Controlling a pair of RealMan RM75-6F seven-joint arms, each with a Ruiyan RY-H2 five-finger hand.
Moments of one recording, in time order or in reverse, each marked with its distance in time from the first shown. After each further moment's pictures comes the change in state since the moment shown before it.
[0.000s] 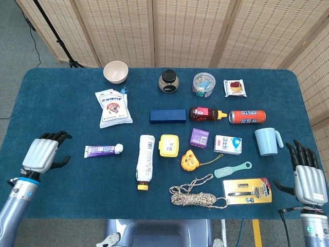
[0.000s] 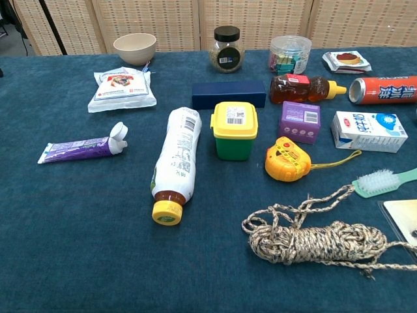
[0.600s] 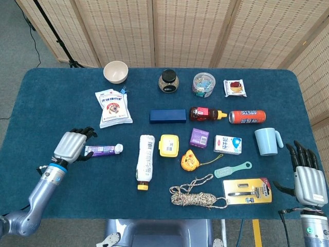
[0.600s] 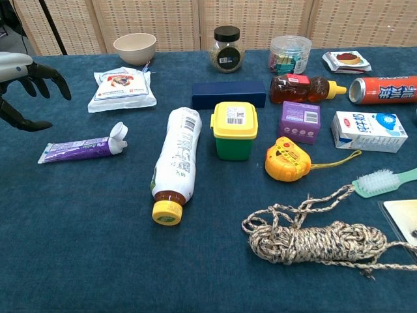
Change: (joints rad) left arm -0.174 -0.169 -0.029 0.126 -0.147 -0.169 0.076; right arm -0.005 0.000 -0.004 -0.004 0.002 0.008 -0.004
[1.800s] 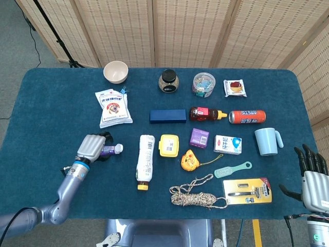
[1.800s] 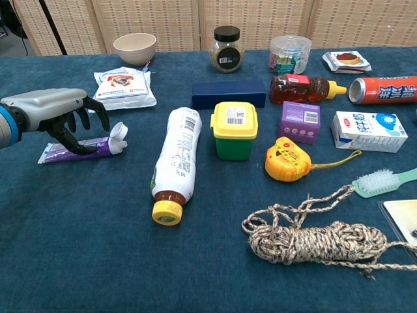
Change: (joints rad) left arm -0.128 -0.237 0.021 0.160 -0.208 -0.014 0.087; right arm -0.043 0.026 -0.017 -0.017 -0.024 0.053 0.014
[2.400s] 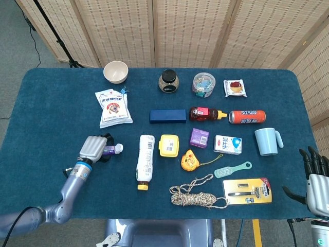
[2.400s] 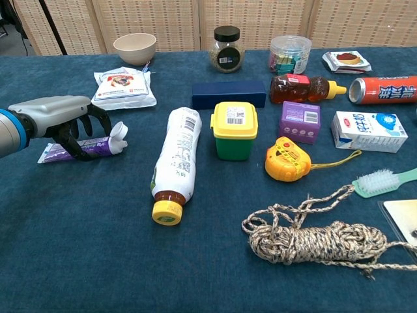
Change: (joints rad) left arm -0.019 -0.034 0.011 0.031 -0.049 0.000 0.015; right arm -0.027 0.013 -0.007 -0.011 -0.015 0.032 0.006
